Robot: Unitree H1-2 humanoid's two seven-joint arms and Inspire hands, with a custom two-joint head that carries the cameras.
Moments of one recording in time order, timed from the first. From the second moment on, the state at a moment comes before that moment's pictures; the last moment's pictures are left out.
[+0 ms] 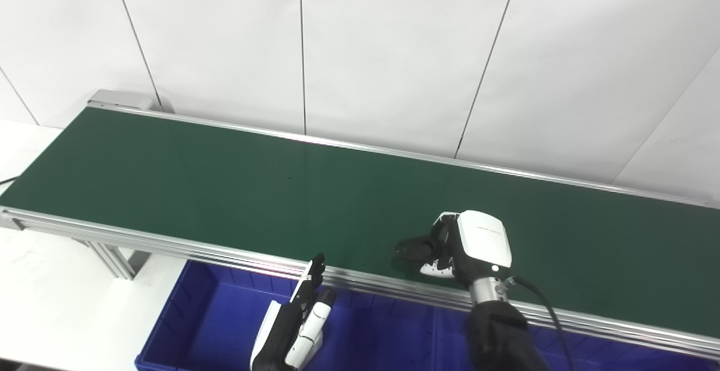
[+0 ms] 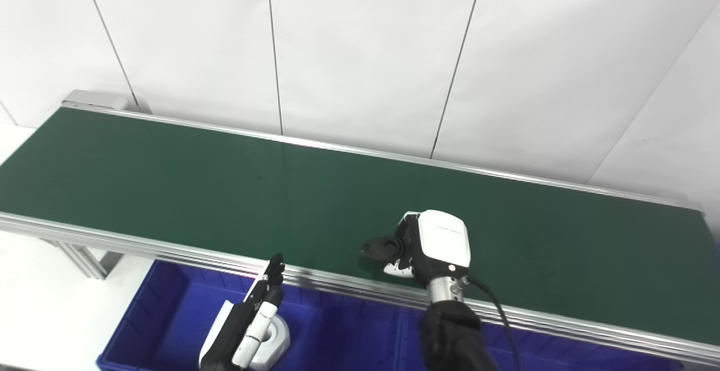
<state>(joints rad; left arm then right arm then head) 0.32 -0.08 -0.34 -0.30 0.14 0.16 0.00 -0.27 -0.26 0.45 0.13 -0.92 0.35 -0.16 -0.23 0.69</state>
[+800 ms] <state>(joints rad) 0.20 0.00 -0.19 -0.35 -0.06 0.27 -0.12 -0.06 -0.55 0.42 -0.24 -1.00 0.26 0.25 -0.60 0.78</state>
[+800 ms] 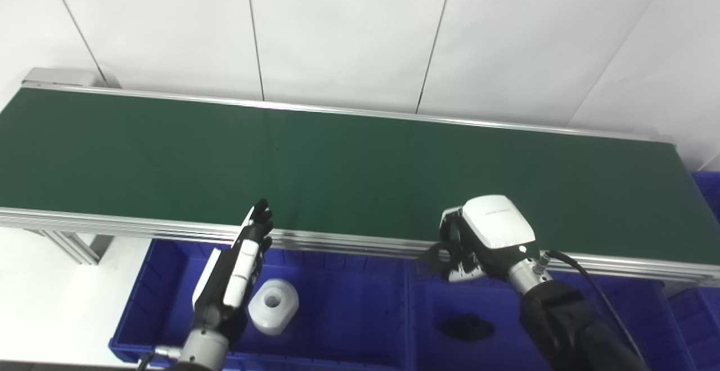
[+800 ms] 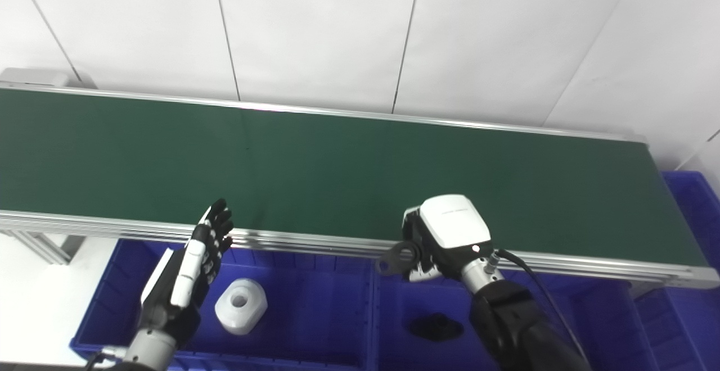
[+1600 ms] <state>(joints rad) 0.18 0.03 -0.17 -0.40 -0.08 0.37 -0.14 -0.01 -0.57 0.36 -0.19 -1.25 0.31 0.63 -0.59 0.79</state>
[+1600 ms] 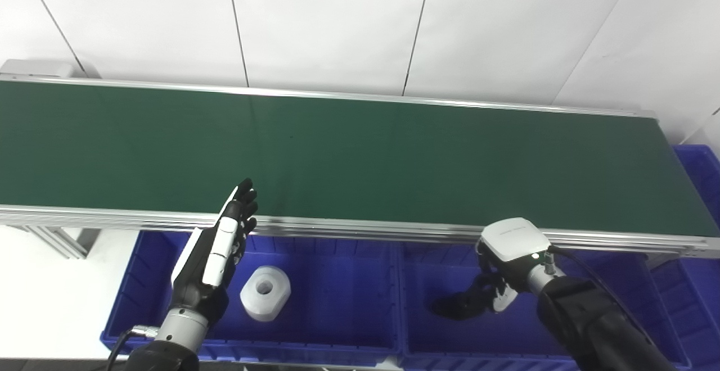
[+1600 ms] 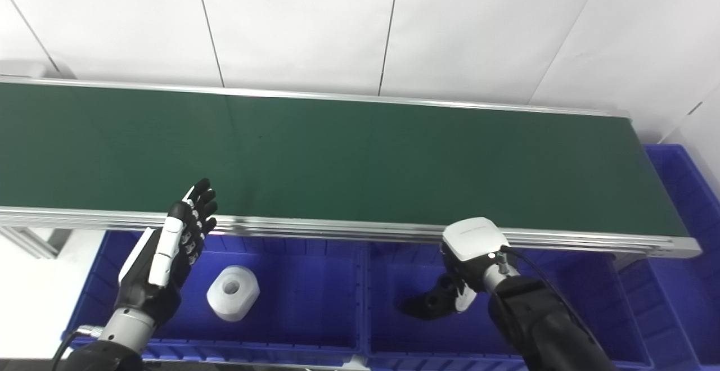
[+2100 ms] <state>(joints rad) 0.18 0.01 -0.17 -0.39 -0.08 0.37 -0.14 0.01 -0.46 0.23 -0.25 -1.20 0.36 0.69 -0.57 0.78</state>
